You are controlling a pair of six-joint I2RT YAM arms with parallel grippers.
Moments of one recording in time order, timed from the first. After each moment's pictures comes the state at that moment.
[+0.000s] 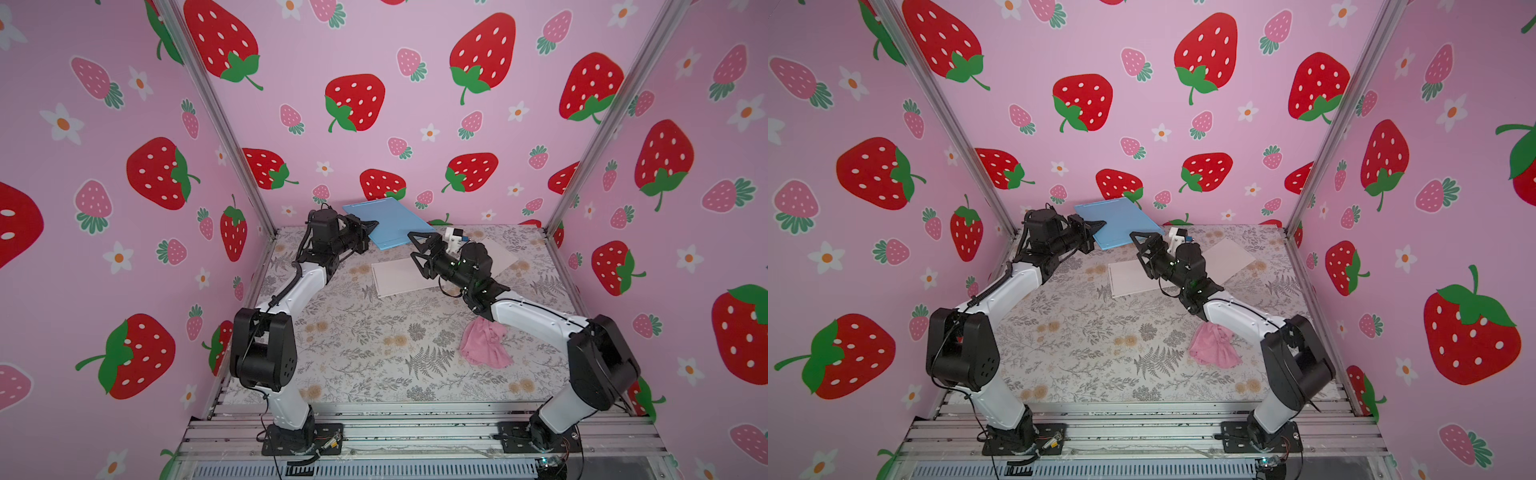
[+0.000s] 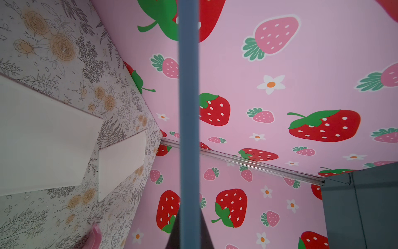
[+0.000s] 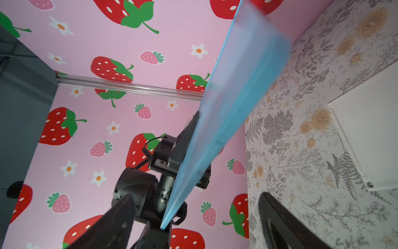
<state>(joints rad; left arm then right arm) -0.18 1.73 1.36 0.17 0.52 -1.58 0.64 1.68 1.14 0.54 -0.21 1.50</state>
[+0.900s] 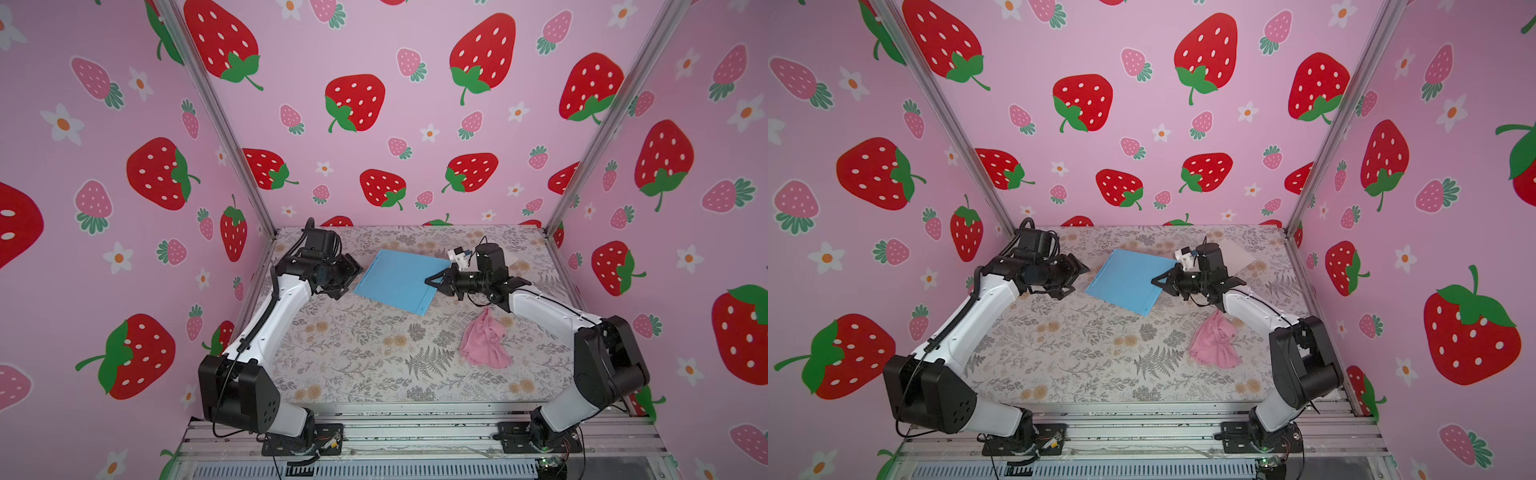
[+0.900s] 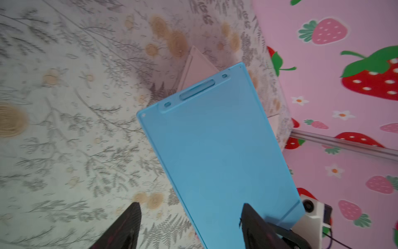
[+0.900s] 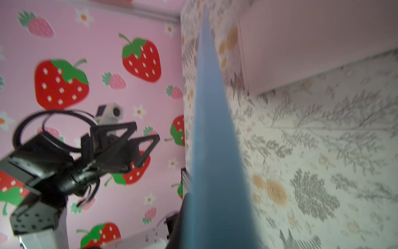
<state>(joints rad) -0.20 1.45 1.35 -0.90 0.24 -0.92 0.45 1.61 1.07 -0.10 -0.87 0.97</state>
